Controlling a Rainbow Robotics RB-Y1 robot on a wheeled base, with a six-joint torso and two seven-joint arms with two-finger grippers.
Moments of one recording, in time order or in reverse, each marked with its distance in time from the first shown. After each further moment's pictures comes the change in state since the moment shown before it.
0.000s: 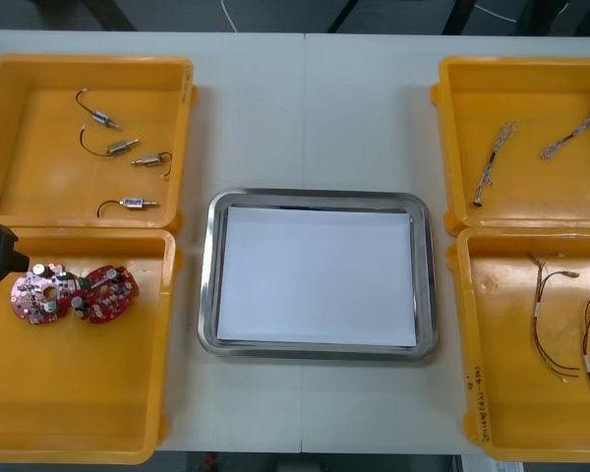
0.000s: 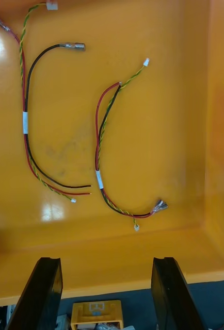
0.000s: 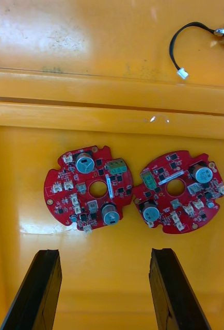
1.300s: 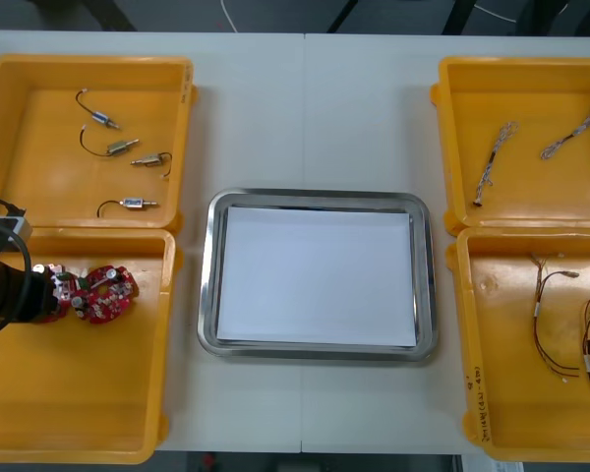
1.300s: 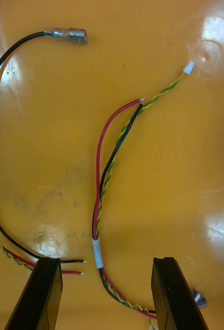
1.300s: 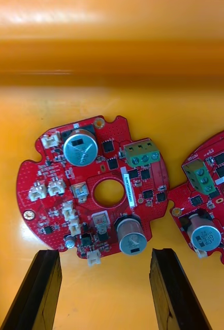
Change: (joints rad) right arm 0.156 -0.005 0.264 0.166 0.104 -0.595 0.099; left arm 0.095 0.005 -0.236 0.084 -0.186 -0.244 -0.003
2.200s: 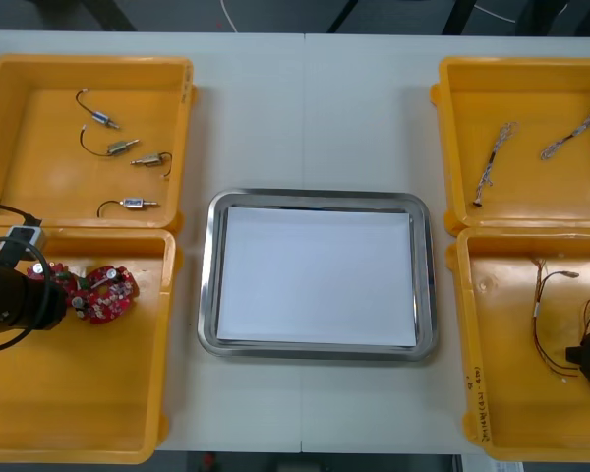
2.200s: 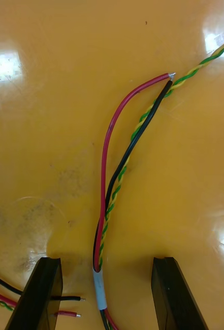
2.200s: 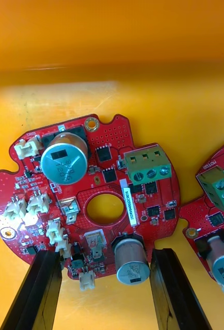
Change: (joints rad) right arm 0.001 -0.002 0.125 0.097 0.036 -0.186 0.019; left arm 0.000 0.003 -0.096 0.037 -0.095 -0.093 0.000
